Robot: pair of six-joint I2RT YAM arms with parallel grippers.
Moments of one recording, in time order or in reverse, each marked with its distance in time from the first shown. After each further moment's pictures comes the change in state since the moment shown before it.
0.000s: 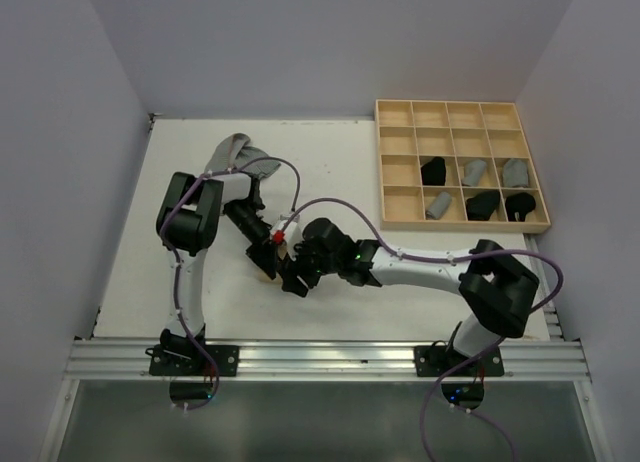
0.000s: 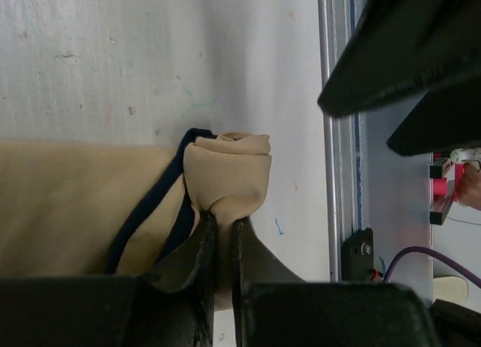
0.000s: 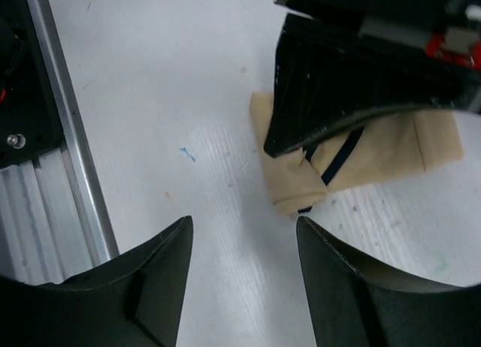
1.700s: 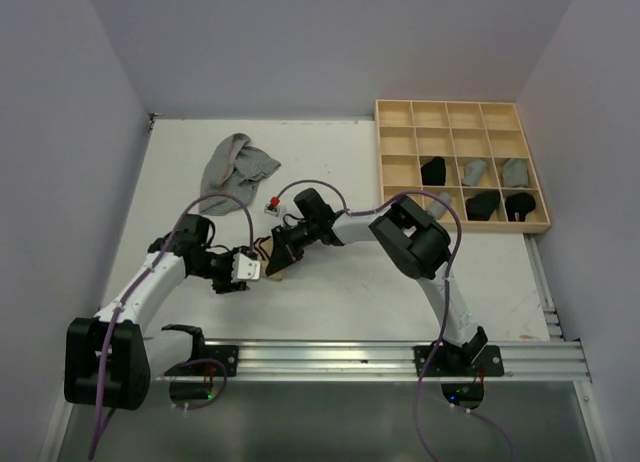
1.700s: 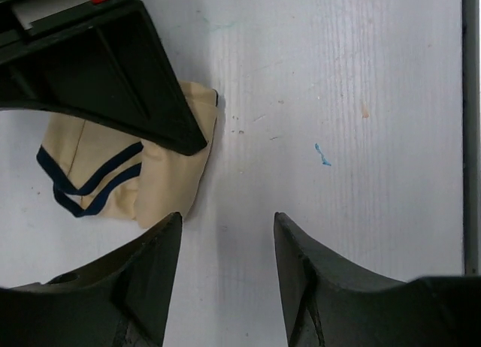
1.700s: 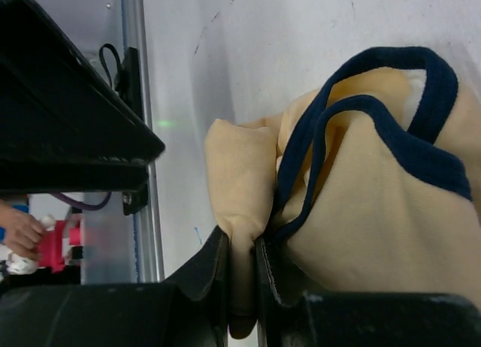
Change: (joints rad) left arm 0.200 -1.097 -0.780 0.601 -0.096 0.075; right arm -0.220 0.649 0.397 0.156 -0.697 0.319
